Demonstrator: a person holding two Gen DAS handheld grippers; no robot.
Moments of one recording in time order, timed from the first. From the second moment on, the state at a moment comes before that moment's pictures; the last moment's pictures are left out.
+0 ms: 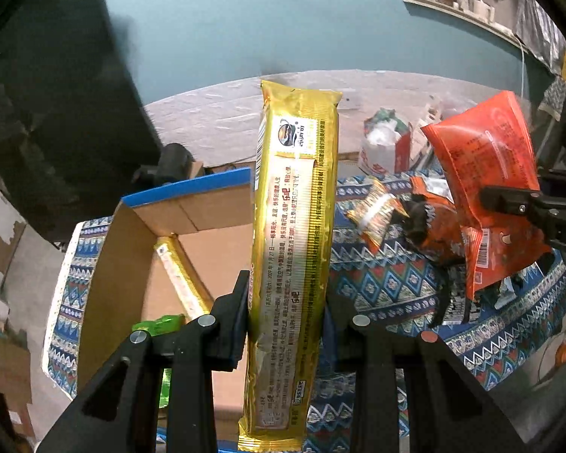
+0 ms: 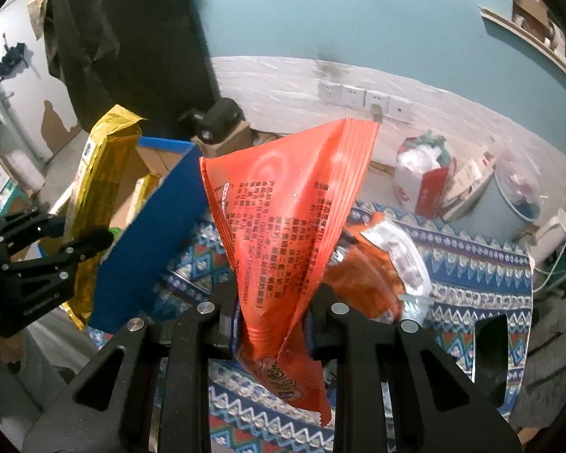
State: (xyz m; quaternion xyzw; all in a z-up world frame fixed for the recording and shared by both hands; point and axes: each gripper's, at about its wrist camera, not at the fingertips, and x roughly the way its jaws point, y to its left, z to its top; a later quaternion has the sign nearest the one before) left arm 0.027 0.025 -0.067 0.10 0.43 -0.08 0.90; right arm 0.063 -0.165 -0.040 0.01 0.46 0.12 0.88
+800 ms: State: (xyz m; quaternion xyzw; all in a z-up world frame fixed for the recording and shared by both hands) left arm 0.045 0.135 -0.078 0.05 0.44 0.02 0.90; right arm 0.121 -0.033 -0.025 -0.01 0.46 0.21 0.86
